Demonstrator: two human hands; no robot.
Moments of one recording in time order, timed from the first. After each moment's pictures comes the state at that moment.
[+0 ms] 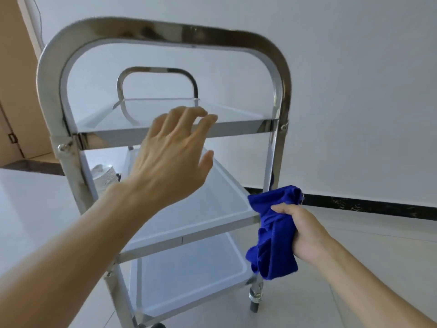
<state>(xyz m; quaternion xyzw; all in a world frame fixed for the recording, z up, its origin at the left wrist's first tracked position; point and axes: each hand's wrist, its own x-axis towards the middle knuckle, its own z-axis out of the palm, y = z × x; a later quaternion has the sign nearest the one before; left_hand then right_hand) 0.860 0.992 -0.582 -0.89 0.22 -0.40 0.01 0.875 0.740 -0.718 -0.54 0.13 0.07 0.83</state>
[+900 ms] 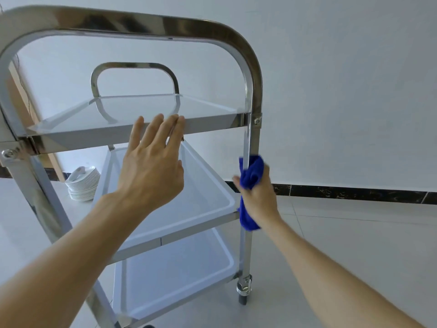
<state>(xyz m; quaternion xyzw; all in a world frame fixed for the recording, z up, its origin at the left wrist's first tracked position) 0.898 0.974 -0.611 -0.90 0.17 -0.39 0.02 0.947 0.756 -0.726 -0.78 -0.02 -0.29 0.56</state>
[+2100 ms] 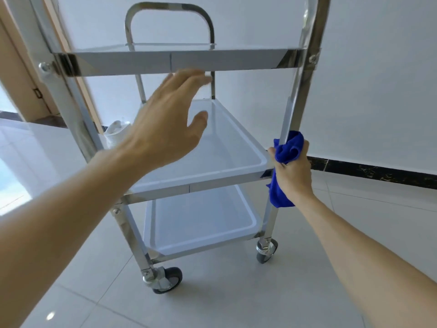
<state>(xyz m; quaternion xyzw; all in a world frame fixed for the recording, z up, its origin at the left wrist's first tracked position) 0.879 1.007 -0.627 -0.90 0.22 -0.35 -0.15 0.966 0.757 -0.776 -0.78 0.02 -0.27 0.56</state>
